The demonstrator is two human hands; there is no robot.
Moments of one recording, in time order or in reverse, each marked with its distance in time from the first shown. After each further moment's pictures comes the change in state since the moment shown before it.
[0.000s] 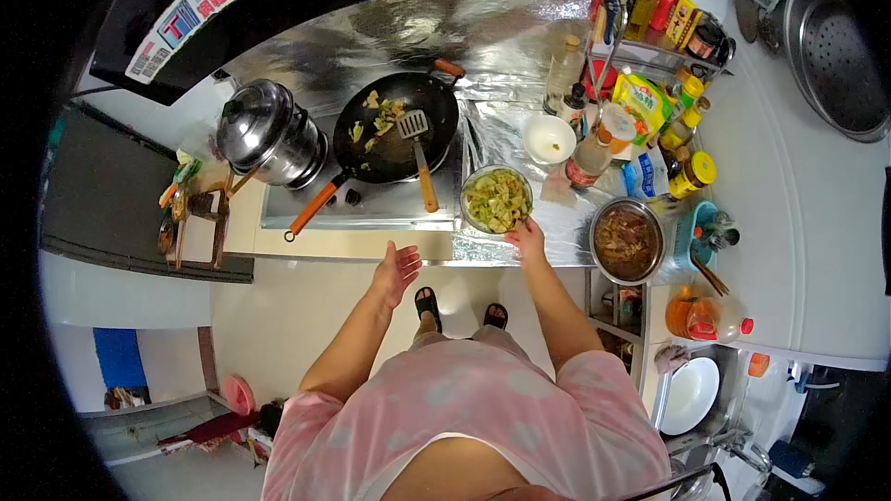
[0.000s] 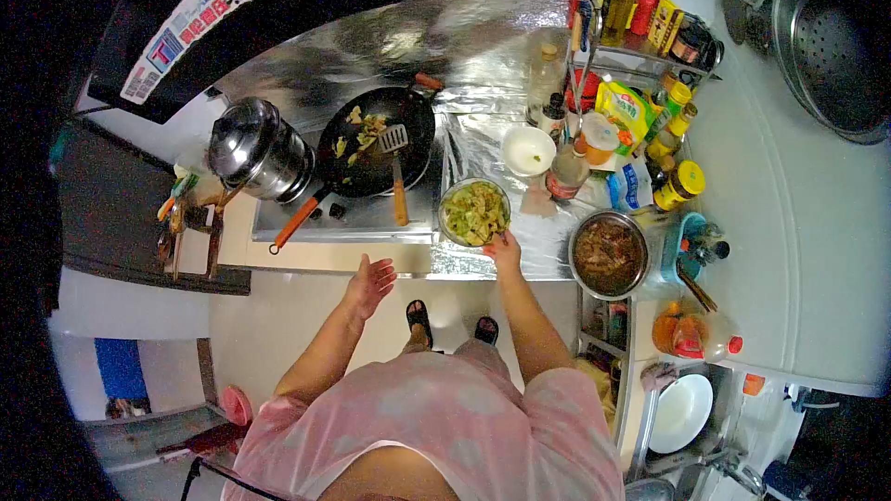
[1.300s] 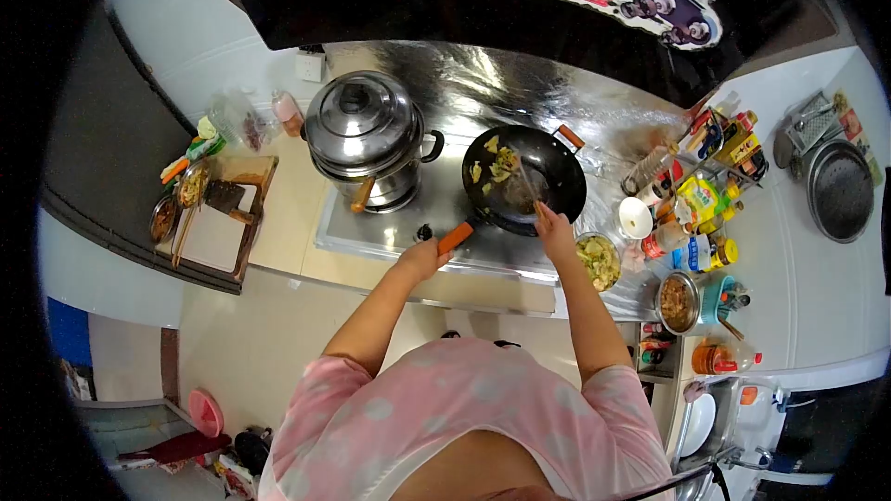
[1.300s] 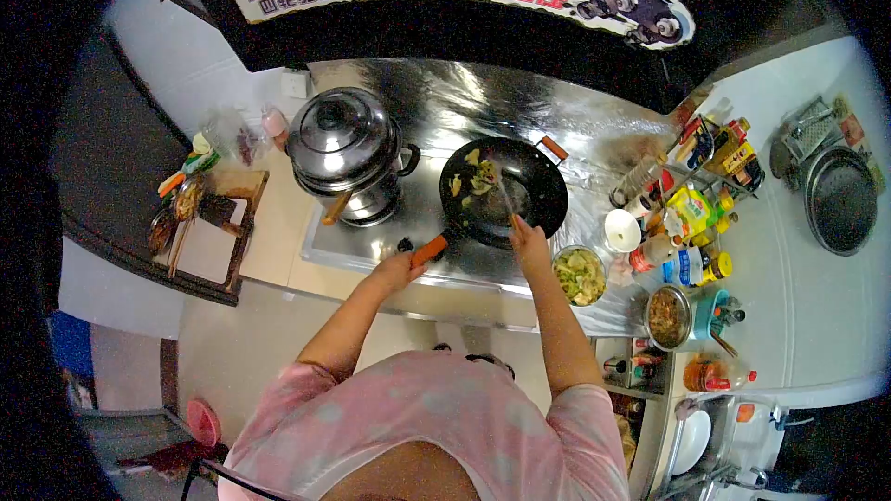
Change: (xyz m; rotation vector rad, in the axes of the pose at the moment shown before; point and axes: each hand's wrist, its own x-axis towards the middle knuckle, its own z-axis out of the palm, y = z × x) left_hand 0.070 0.184 -0.209 1.434 -0.080 0.476; right_hand -0.041 -0.054 0.315 -1.416 -0.031 -0.689
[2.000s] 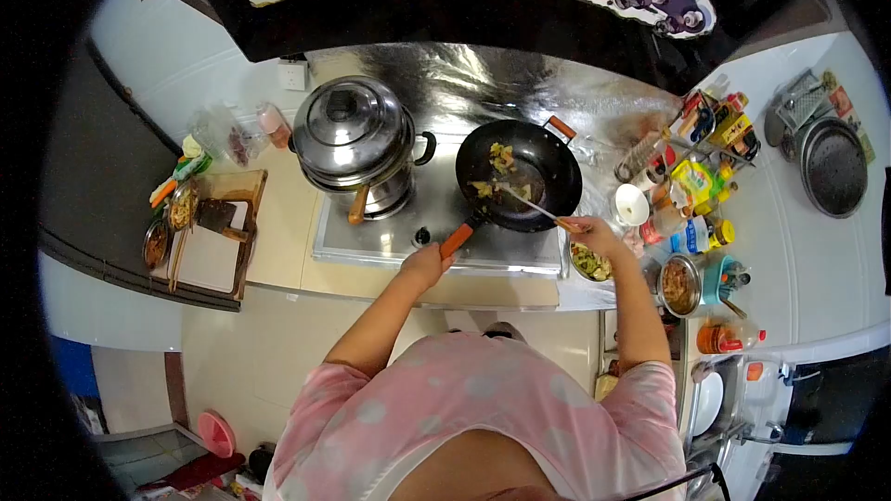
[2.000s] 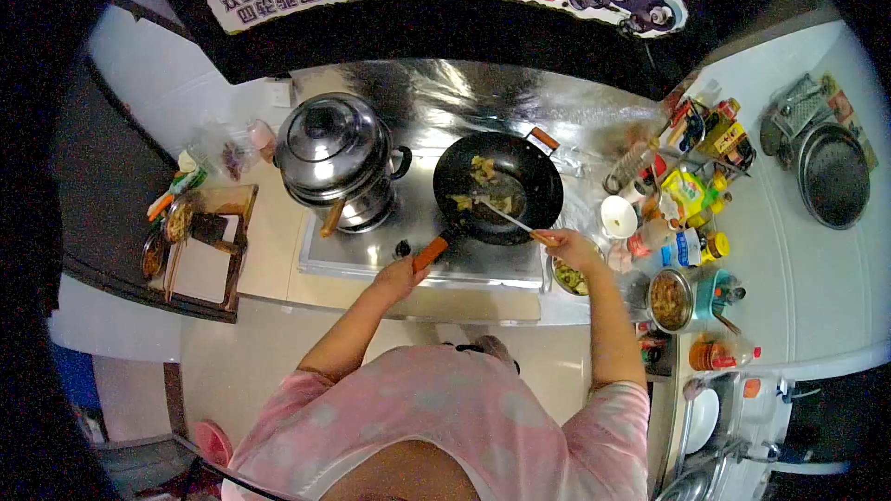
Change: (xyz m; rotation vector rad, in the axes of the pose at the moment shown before) left_hand -0.005 0.009 -0.005 -0.050 -0.021 -0.016; right_hand -0.004 0.052 -0.081 0.366 -0.447 0.020
